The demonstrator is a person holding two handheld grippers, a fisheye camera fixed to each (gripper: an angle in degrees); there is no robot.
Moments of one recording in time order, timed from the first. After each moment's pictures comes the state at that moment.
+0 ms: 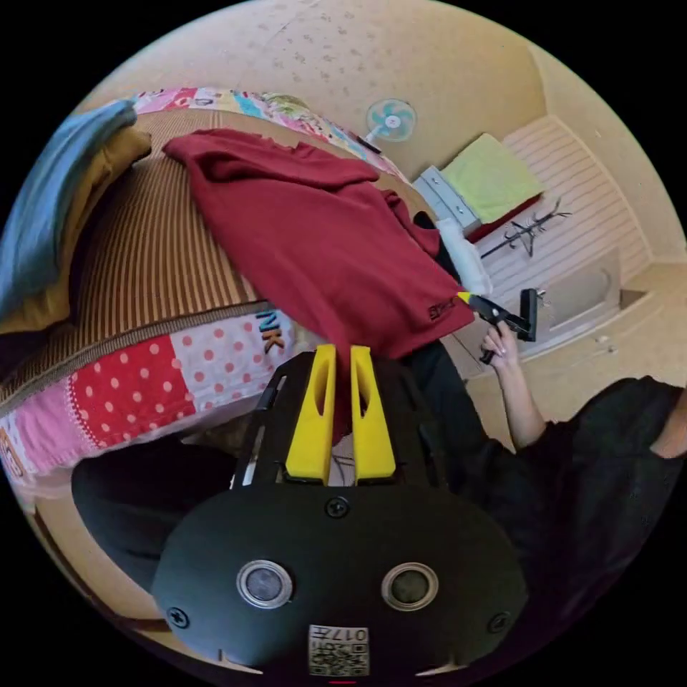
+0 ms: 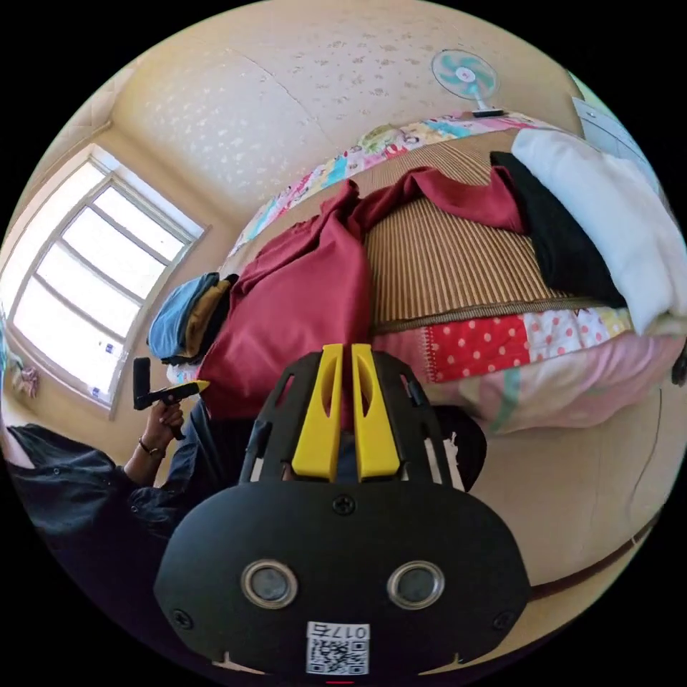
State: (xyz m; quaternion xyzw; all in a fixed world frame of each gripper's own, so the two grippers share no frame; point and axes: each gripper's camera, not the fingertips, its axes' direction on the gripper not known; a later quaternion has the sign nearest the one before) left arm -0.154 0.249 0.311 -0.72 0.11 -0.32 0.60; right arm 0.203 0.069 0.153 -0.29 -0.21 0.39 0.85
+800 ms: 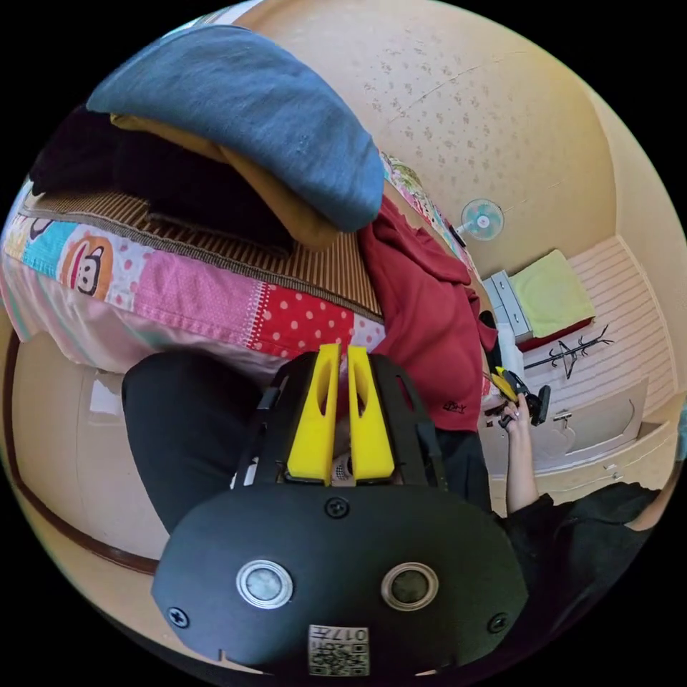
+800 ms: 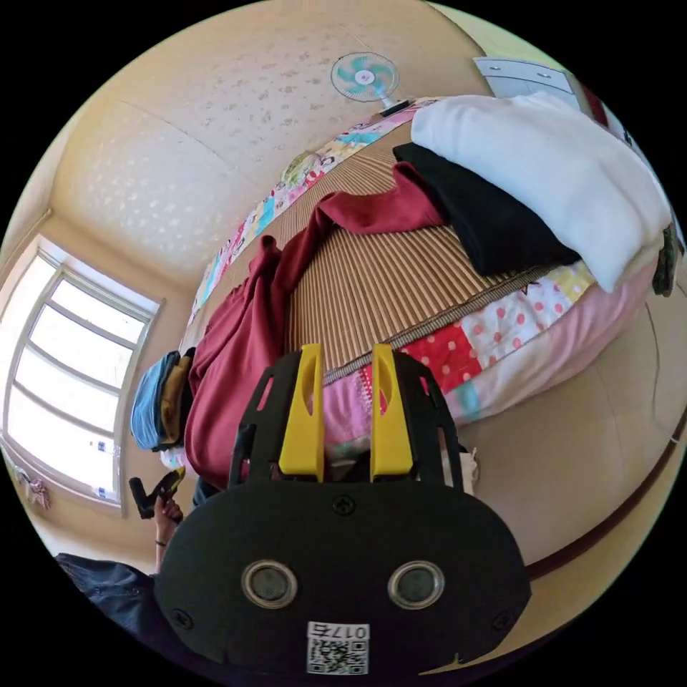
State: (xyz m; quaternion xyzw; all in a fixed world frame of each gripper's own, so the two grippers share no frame) left arm -0.259 0.172 0.253 -0.69 -0.18 -0.38 0.60; right arm 0.272 0.054 0.271 -0.36 0.00 0.54 0.76
